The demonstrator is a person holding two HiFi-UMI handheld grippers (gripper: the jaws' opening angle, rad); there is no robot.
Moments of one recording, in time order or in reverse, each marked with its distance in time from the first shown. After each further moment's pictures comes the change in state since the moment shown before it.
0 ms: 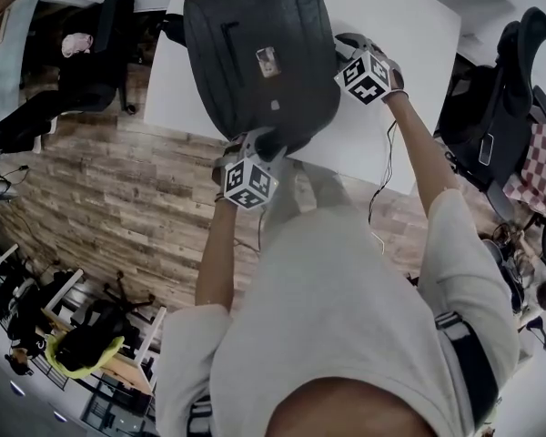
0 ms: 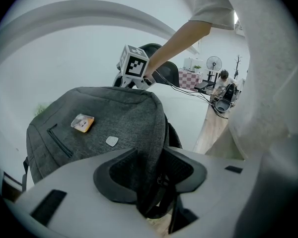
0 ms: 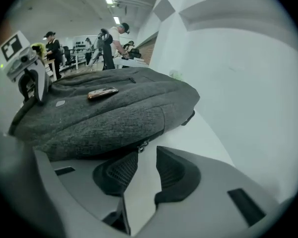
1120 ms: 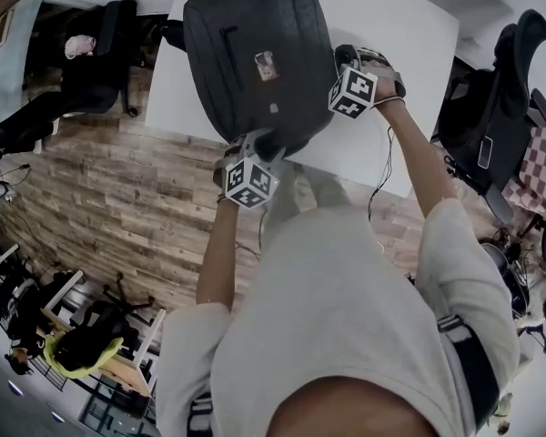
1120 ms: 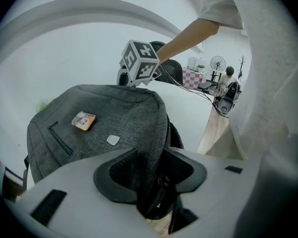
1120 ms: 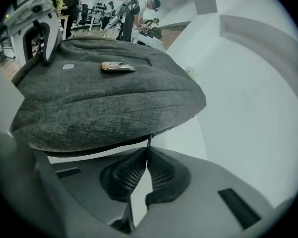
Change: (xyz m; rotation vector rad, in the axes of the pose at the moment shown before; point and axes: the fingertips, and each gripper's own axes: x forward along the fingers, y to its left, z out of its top) left arm 0.001 0.004 0.000 -0.038 0.017 0.018; right arm -0.011 0.005 -0.013 -0.335 0.218 -0.128
